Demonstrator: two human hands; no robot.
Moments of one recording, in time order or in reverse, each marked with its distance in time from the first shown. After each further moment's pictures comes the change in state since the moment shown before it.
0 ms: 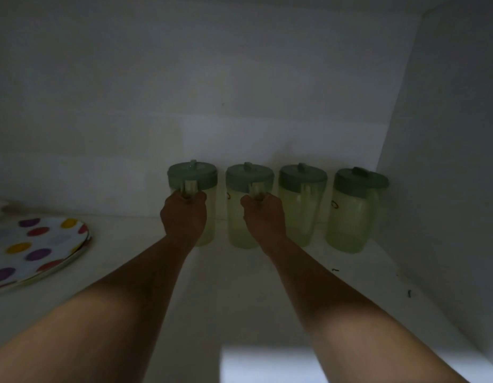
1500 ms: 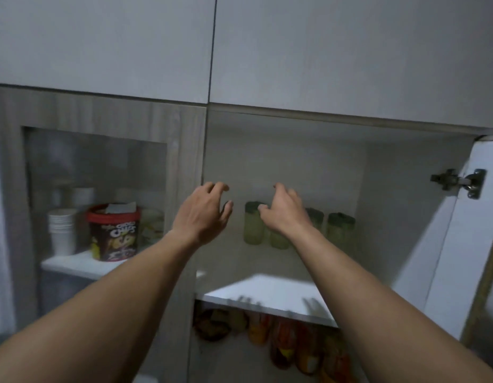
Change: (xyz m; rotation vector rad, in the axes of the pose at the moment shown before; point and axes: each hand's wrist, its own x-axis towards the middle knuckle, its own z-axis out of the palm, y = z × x) left_hand -0.257 0.122 -0.383 0.606 0.008 0.846; right_hand -0.385 -0.252 -0.103 -0.725 -0.053 -0.378
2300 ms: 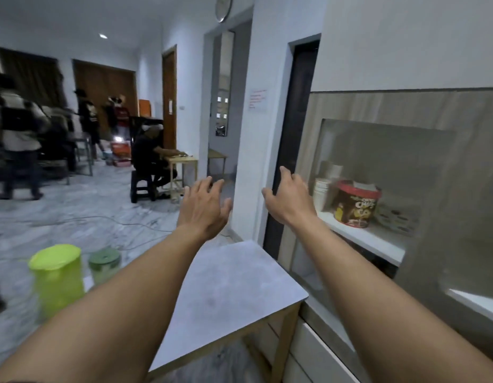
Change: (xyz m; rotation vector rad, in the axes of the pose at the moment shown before) left_hand -0.361 -0.182 -0.354 0.690 0.037 -0.748; right_hand -0.298 -0.349 0.110 0.359 -0.413 -0.680
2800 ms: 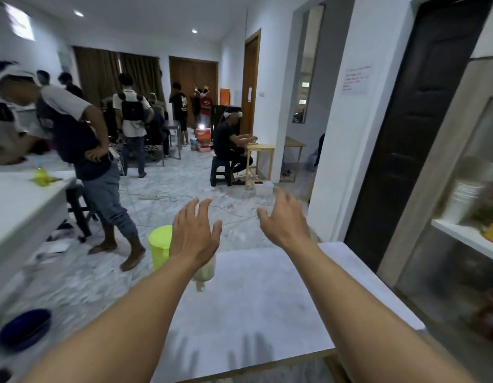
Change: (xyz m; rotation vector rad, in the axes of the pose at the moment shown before) left_hand -0.087 -0.255 -0.025 0.105 0.068 -0.360; right_hand -0.008 -0.179 0.214 0.193 -0.236 -0.197
